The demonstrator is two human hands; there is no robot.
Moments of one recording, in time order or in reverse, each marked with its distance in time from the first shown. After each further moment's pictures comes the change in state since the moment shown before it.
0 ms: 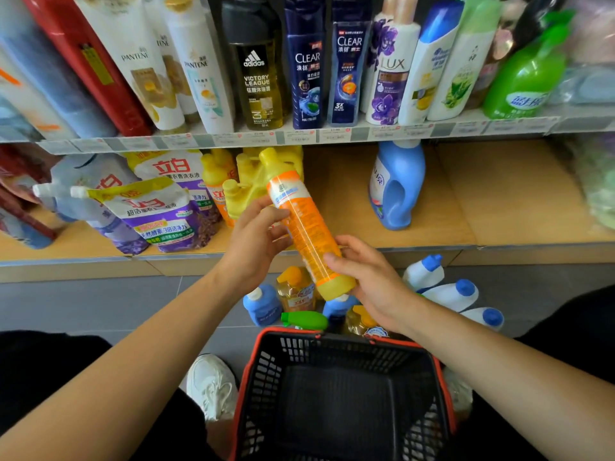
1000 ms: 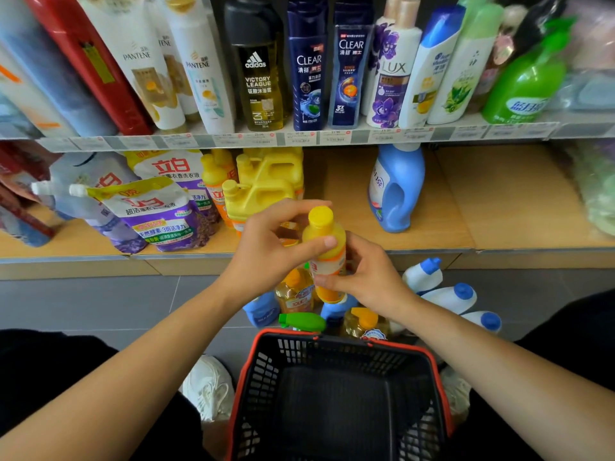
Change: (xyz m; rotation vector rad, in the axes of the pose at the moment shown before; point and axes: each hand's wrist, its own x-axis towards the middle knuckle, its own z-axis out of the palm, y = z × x) left_hand -0.036 0.012 0.014 0.607 -0.210 0.571; right_hand 0.005 -0.005 -0.008 -0.452 0.007 -0.307
